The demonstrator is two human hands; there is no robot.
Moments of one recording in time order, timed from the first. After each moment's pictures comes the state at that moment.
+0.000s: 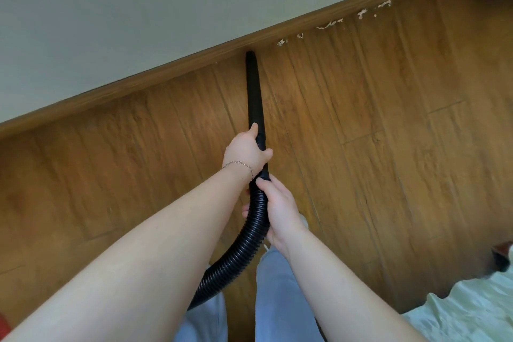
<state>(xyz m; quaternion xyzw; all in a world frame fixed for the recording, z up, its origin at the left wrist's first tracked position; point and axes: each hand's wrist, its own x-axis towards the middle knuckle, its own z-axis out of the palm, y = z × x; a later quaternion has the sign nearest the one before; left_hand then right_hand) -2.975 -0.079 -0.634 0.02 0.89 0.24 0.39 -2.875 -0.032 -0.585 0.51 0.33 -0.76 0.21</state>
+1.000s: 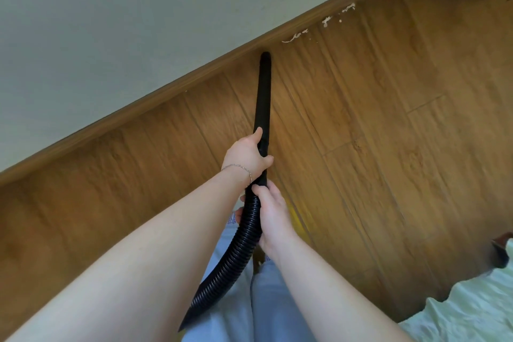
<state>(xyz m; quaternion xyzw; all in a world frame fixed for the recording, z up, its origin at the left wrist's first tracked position) -3.018 0.009 -0.633 0.10 0.87 0.20 0.44 -2.911 0.034 -0.590 0.55 0.29 -0.77 0.16</state>
